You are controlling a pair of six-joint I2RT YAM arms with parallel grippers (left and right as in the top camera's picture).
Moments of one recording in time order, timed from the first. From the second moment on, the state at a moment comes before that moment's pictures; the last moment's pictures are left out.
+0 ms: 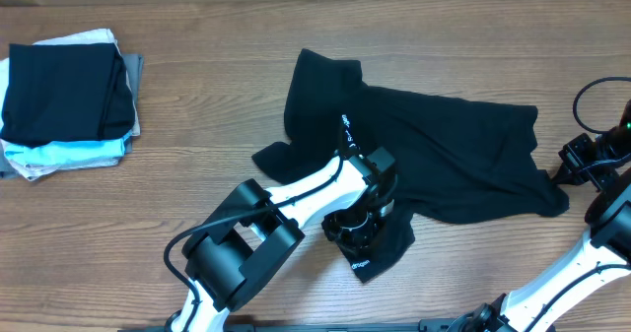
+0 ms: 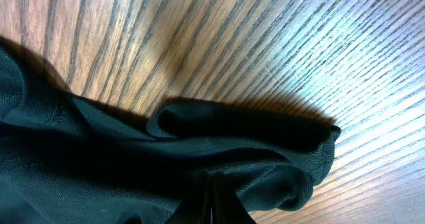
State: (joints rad) left arm -0.86 2.06 1.35 -1.04 0.42 -0.24; right arm -0.66 2.20 1.71 -1.37 -0.18 0.33
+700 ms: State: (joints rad) left arm -0.73 2.00 1.15 -1.13 0.34 -0.33; right arm -0.66 2.20 1.71 -1.40 -0.17 0.33
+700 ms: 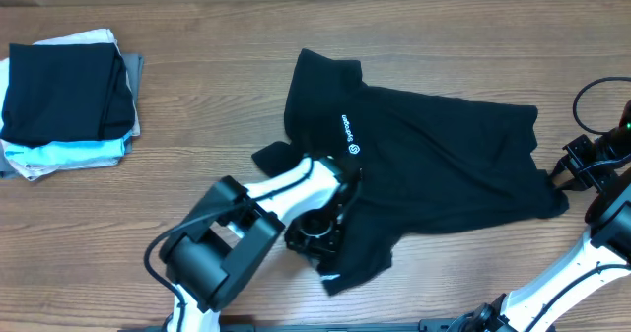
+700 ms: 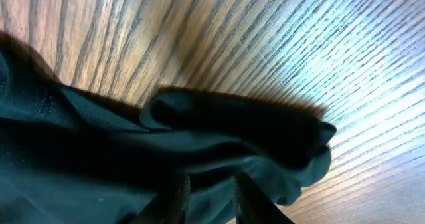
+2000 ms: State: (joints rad) left arm -0.40 1.91 1.94 -1.11 0.14 -0.31; right arm -0.39 2.20 2.06 -1.37 -0.37 0.15
